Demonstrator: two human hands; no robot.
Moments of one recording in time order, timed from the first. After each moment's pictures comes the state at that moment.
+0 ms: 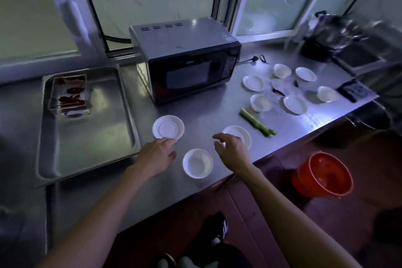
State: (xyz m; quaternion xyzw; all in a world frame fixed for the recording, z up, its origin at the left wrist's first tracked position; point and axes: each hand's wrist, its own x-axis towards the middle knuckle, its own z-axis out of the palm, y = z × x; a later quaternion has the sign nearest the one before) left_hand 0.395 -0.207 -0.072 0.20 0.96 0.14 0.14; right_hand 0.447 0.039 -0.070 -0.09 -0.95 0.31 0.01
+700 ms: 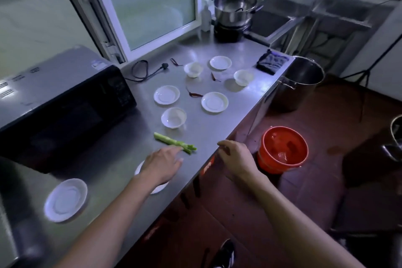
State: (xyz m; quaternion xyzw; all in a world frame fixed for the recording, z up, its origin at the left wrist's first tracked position) left_hand 0.365 0.171 -0.060 0.37 0.91 0.06 0.17; right_hand 0.497 0.374 -0.088 -0.27 -0.90 0.33 0.06
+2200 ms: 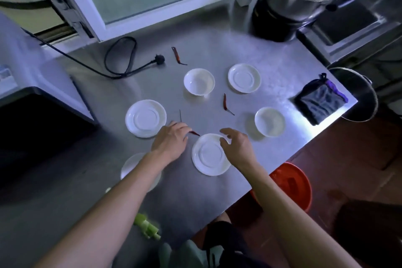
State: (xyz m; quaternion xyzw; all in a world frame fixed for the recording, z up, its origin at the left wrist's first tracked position) left_hand 0.076 0.429 -0.184 0.32 0.92 0.16 0.15; right_hand 0.179 0.632 -0.166 -0.26 -0.89 0.37 -0.09
